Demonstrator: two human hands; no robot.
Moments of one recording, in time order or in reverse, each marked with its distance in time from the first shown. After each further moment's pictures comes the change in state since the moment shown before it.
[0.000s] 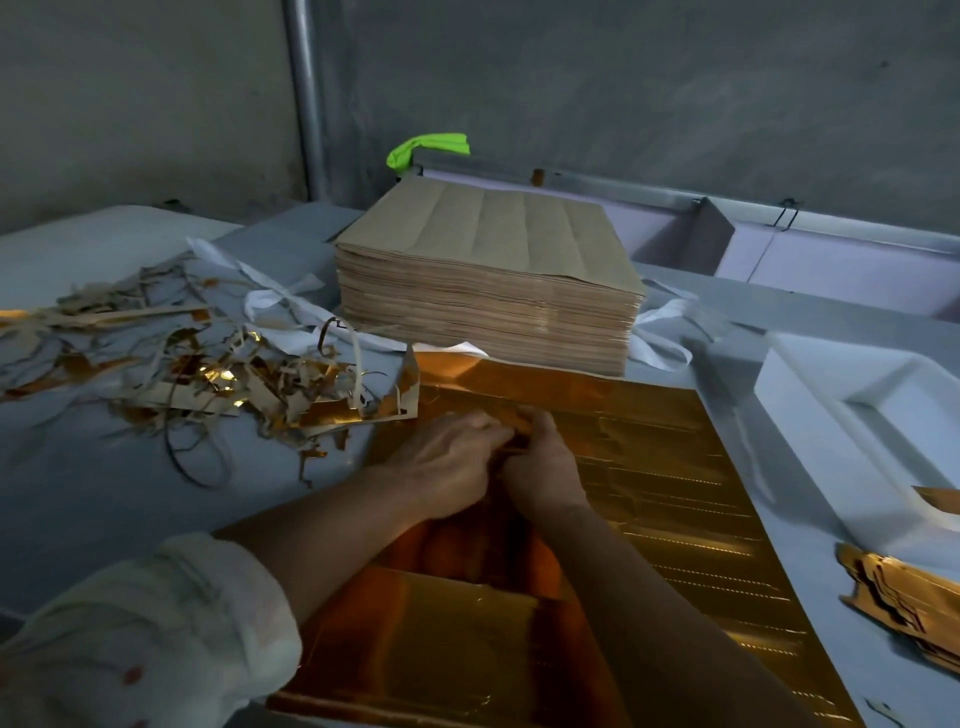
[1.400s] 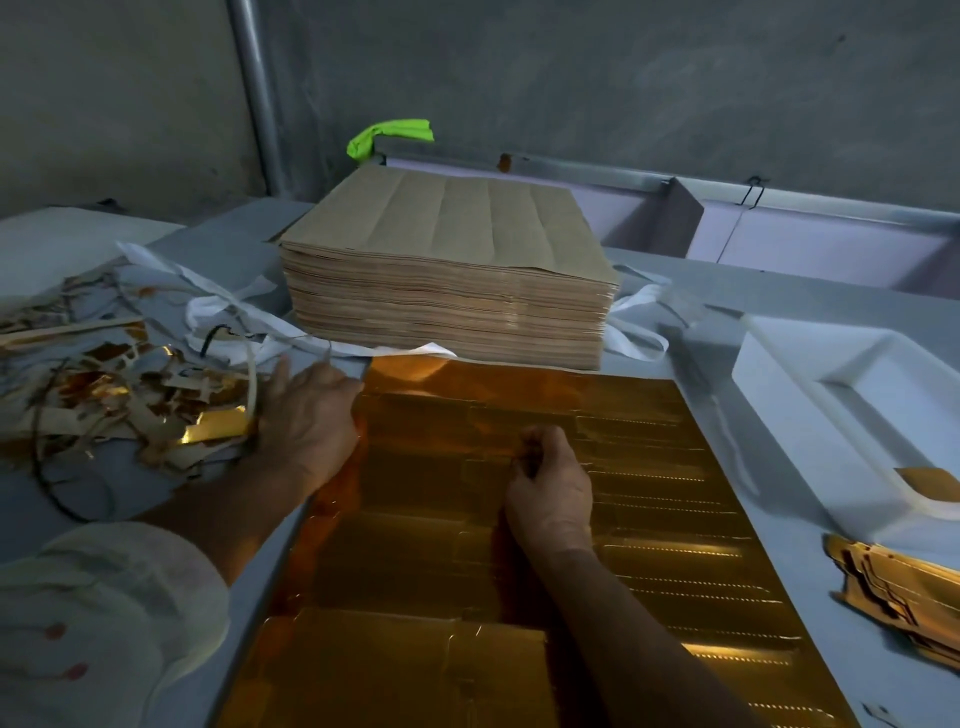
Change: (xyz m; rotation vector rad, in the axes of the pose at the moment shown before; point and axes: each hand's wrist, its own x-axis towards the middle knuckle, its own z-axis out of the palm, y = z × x) left_hand 0.011 -0.085 -0.026 0.392 0.191 -0.376; right_hand 0.011 0.034 -0.010 -0.107 0.295 -0.098
